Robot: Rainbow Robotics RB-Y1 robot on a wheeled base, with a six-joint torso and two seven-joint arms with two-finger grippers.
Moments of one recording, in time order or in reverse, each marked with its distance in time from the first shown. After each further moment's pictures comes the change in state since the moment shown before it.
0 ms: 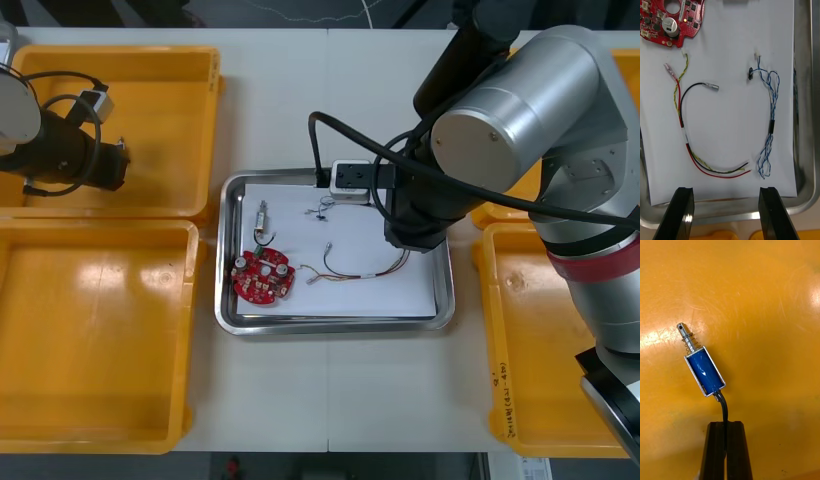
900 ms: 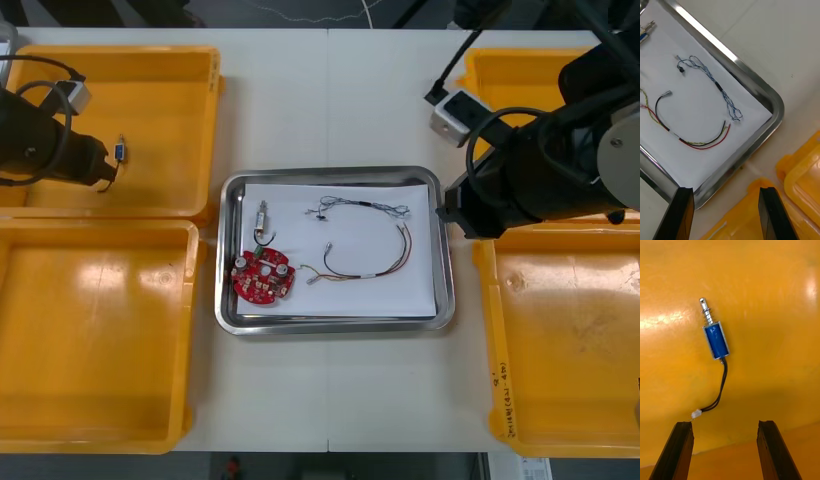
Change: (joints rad) right arm 0.178 -0.098 -0.275 -0.310 -0.089 0.032 -0.601; left arm -0.010 0.001 0.116 -0.078 -0.024 0.209 0.000
